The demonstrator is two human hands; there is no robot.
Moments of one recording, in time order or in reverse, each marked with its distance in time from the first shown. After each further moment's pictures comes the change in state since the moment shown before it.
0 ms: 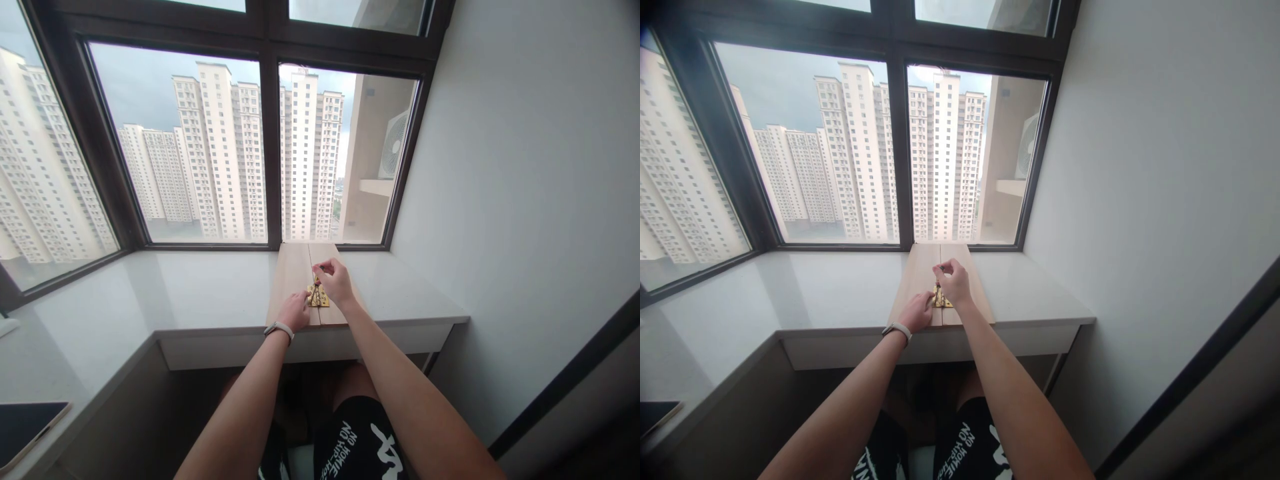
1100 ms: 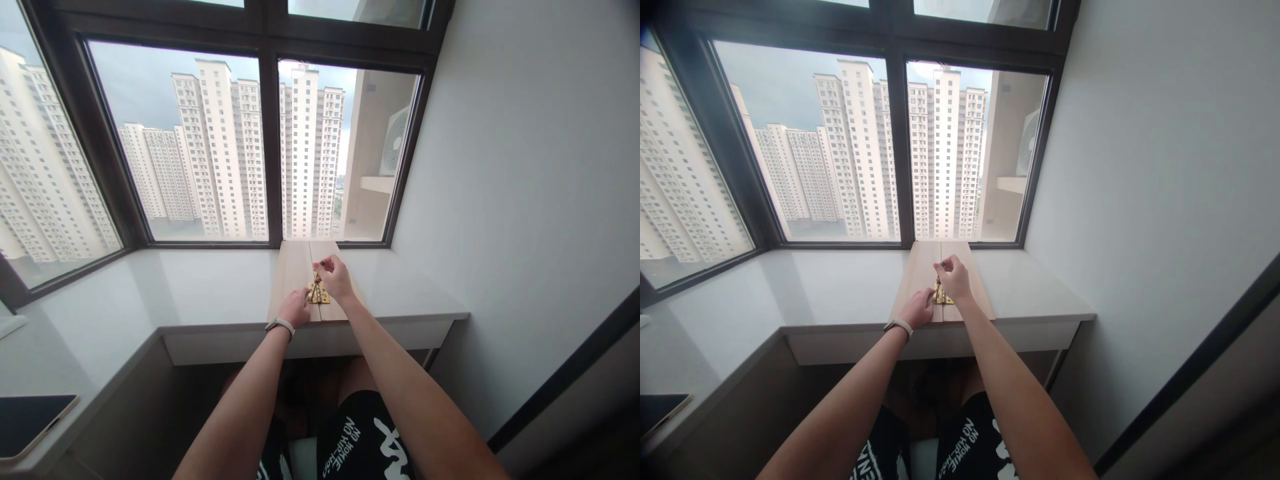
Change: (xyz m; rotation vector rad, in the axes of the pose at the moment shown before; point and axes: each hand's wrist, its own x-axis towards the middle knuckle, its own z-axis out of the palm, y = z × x) left_hand -0.002 0.005 -0.005 -0.002 -0.024 -0.028; right_hand 0.001 0.003 0.000 -0.039 -0.002 0.011
